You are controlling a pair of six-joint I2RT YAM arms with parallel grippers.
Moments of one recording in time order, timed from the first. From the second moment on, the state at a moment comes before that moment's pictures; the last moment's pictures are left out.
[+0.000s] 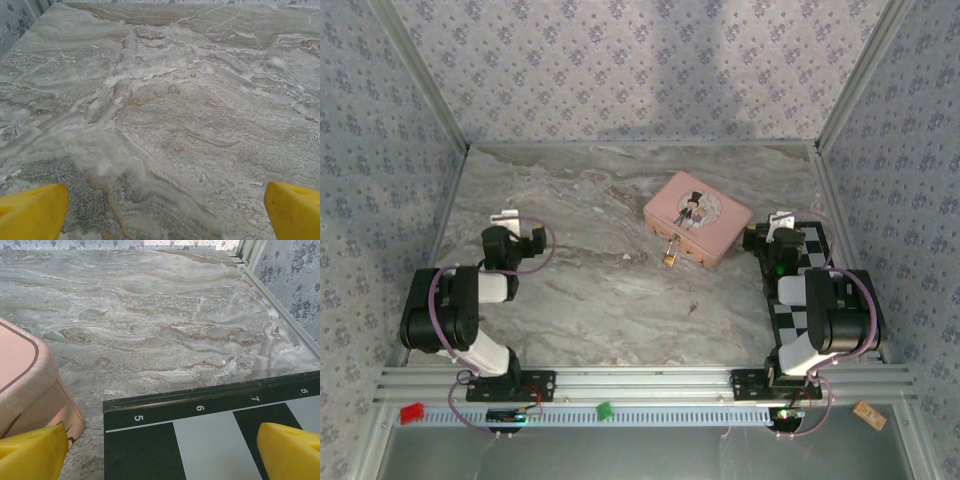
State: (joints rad) left arm 0.03 1.54 0.40 0.72 -0.03 -0.03; right arm -0.02 1.52 0.36 0.75 0.17 -0.01
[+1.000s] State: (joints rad) left arm -0.10 0.85 0.56 -0.05 -0.34 -0.42; right arm 0.03 0.88 0.58 0.13 0.03 0.02
